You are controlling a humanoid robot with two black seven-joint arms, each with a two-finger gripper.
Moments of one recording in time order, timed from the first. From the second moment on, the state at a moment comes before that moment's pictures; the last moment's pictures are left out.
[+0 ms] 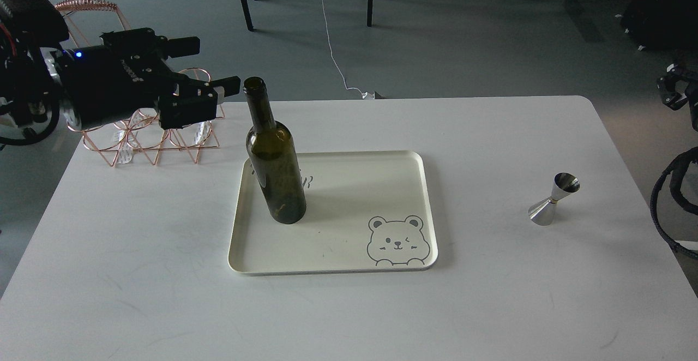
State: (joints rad) left arm -0.91 1.13 -0.56 -1.76 1.71 -0.23 -0.26; right arm 0.85 -0.49 0.53 0.20 0.32 0.49 0.49
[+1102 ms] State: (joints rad) left arm -0.85 0.96 -0.44 -1.68 1.74 -0.05 -0.25; right arm 0.86 -0.49 0.52 0.20 0.31 0.49 0.49
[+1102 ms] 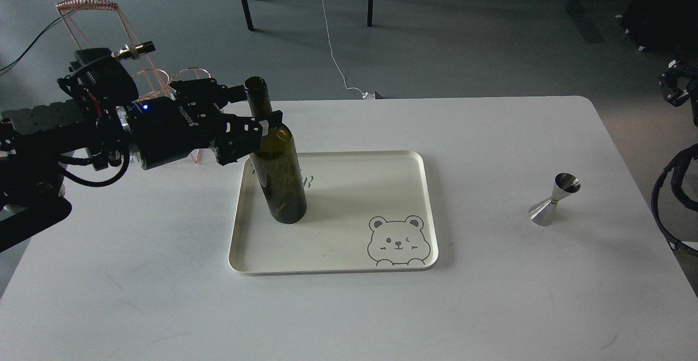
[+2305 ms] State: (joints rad) left arm -1.02 1.14 -0.56 -1.63 1.66 -0.15 -0.37; right arm 0.87 -0.49 0.52 0.20 0.31 0.49 0.49
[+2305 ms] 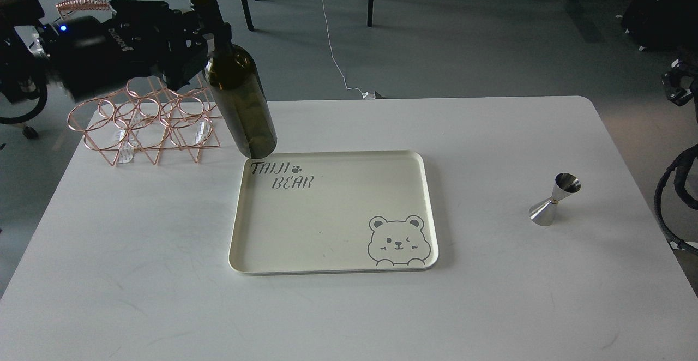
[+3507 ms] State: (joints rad) left arm -1.11 0.98 -0.52 -1.12 1.66 -0.17 -0.40; right arm 0.88 -0.49 0.52 0.20 0.31 0.49 0.49
